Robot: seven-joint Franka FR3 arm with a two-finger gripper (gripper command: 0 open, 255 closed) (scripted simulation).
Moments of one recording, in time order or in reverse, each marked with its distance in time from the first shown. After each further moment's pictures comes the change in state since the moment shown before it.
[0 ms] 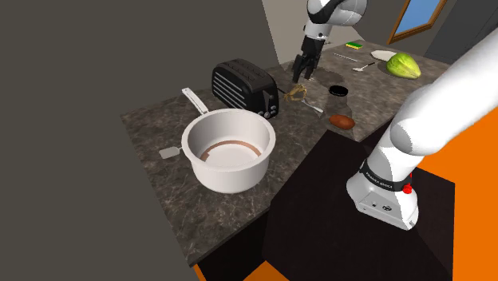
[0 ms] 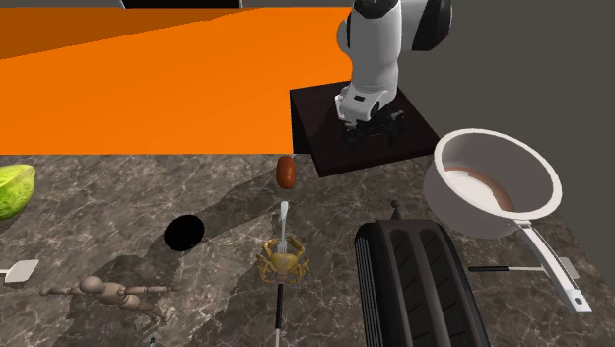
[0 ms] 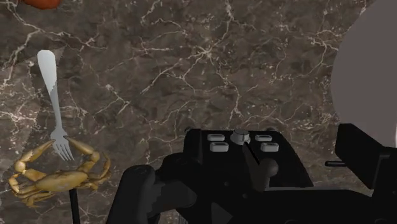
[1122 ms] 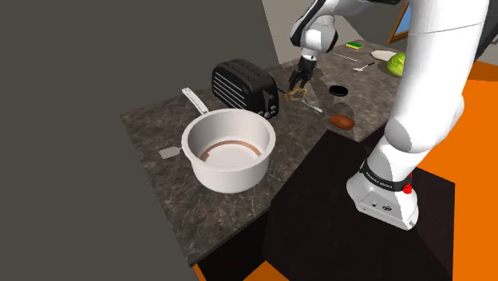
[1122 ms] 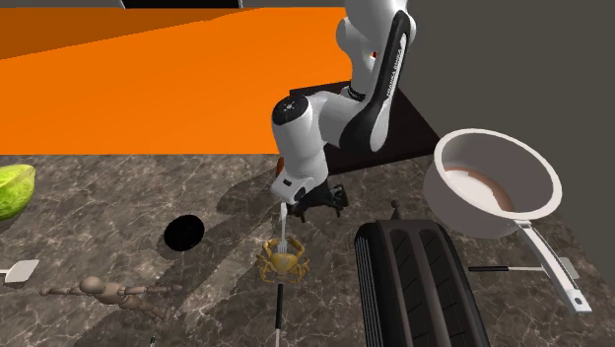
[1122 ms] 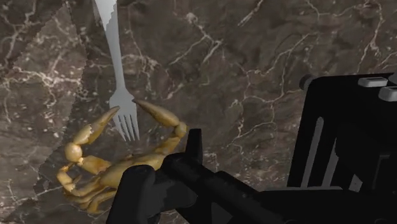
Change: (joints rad) arm -0.123 0.667 -0.083 0.383 0.471 0.184 -0.468
